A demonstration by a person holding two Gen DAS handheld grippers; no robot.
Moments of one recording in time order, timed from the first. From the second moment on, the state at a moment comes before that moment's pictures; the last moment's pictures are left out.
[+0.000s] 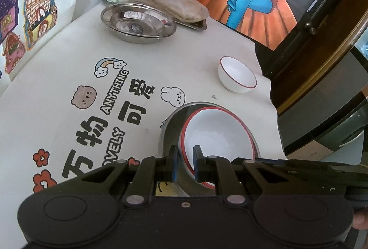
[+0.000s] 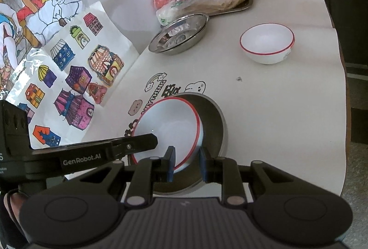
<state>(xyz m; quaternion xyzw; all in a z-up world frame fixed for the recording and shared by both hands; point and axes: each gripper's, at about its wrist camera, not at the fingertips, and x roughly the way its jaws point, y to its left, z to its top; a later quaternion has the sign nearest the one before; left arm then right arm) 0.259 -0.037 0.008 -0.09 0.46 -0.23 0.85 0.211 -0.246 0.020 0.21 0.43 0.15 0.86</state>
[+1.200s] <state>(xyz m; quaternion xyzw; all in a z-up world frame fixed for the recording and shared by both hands) 0.265 -0.045 0.009 -0.07 0.48 -0.23 0.84 0.218 -0.238 0.025 0.15 0.46 0.16 0.86</state>
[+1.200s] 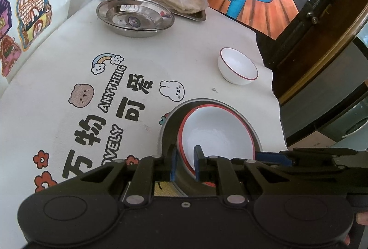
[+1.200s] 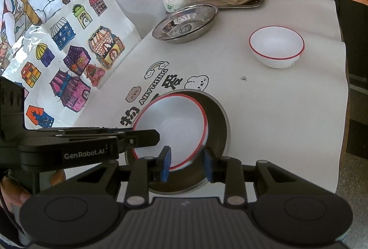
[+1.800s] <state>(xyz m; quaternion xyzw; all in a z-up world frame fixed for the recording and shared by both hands) 0.262 -0.043 0.010 -0.08 0.48 -0.24 0.84 0.214 -0.240 0.027 0.15 0.45 0.17 0.87</state>
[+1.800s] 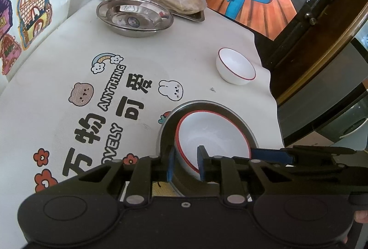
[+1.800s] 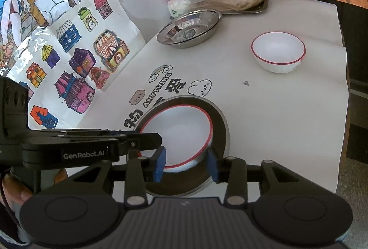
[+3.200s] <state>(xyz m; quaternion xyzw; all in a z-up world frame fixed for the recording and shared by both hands) 0.316 -0.076 0.035 -0.08 0.39 -0.24 0.89 0.232 -0.343 0.015 0.18 0.33 0.09 0.92</state>
